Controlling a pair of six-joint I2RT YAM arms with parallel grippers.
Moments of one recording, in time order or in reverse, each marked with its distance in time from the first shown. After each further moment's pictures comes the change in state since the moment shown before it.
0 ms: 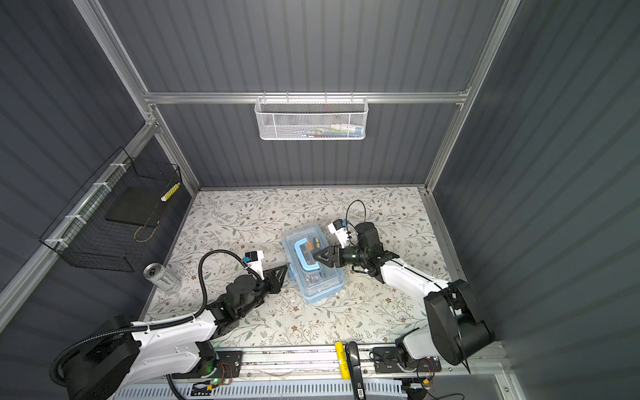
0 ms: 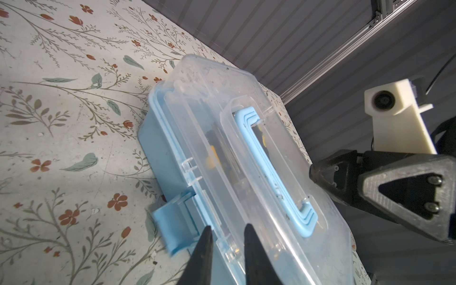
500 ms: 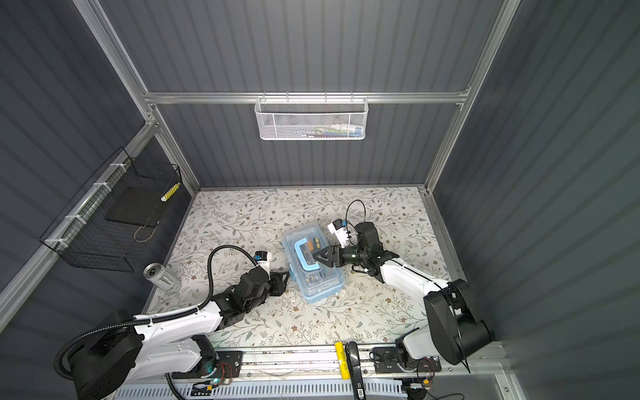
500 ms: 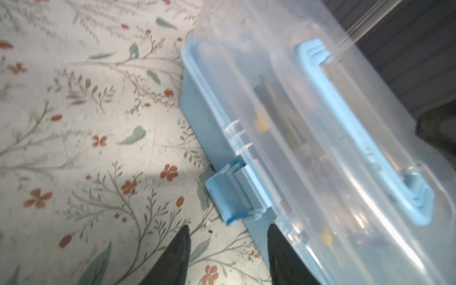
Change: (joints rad) left arm 0.000 0.050 0.132 -0.415 -0.039 0.157; right arm 0.000 0.000 0.004 -0.008 0.001 -0.005
